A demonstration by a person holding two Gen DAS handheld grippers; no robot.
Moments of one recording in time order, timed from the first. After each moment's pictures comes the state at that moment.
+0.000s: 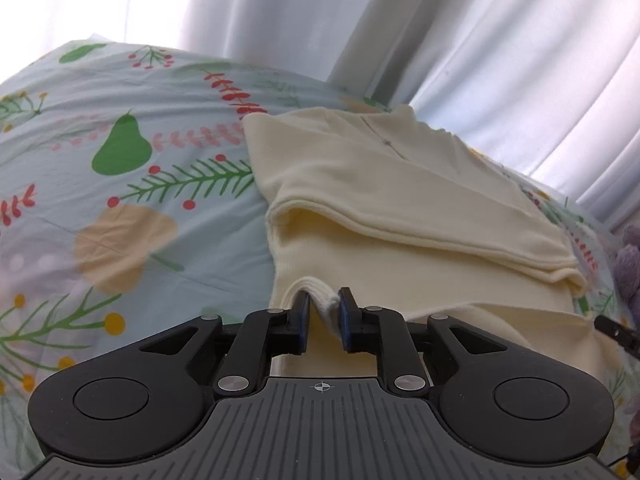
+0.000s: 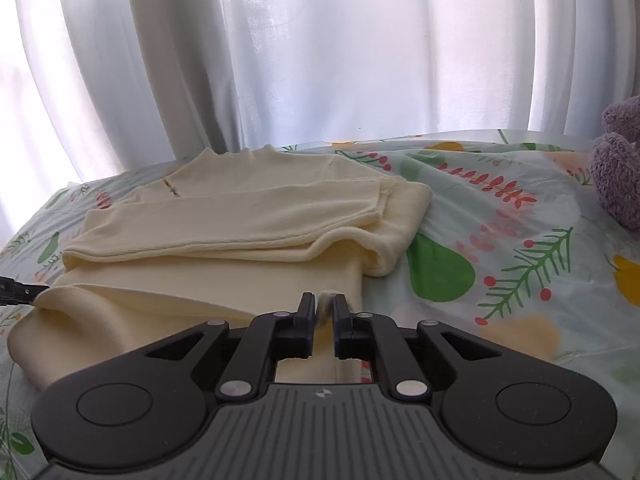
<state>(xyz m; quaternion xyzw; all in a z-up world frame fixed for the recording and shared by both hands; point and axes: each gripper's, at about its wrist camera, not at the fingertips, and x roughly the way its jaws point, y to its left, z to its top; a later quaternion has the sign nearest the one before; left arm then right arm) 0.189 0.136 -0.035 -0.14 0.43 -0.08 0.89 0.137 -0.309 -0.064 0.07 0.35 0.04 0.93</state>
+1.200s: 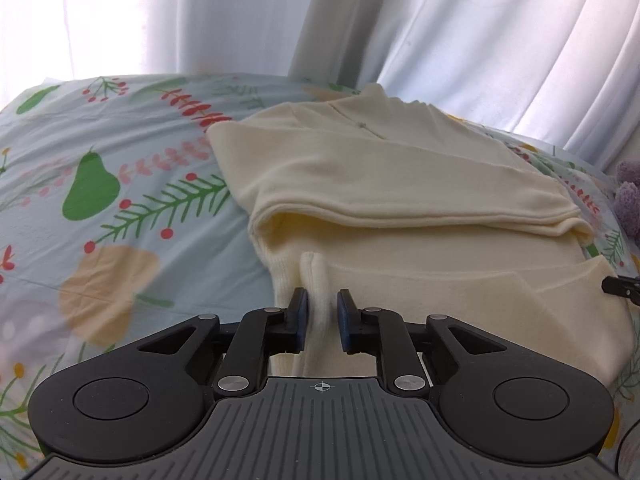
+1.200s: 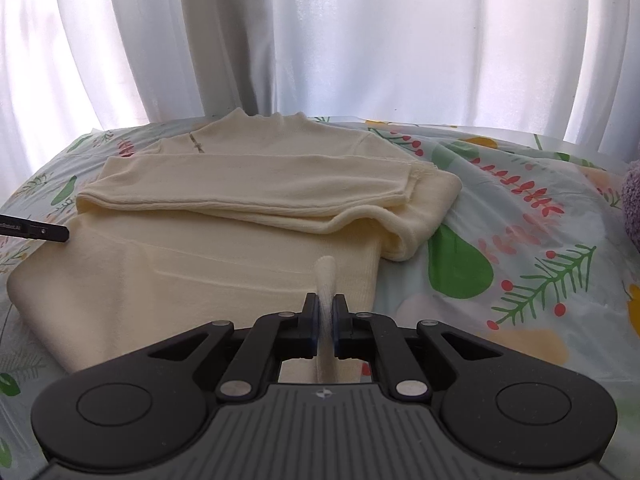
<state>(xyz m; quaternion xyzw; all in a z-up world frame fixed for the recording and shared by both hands) 0.204 0.116 -0.047 -0.03 0.44 -0.13 0.89 0.142 -0.301 -0.067 0.01 0.38 0.12 0.92</state>
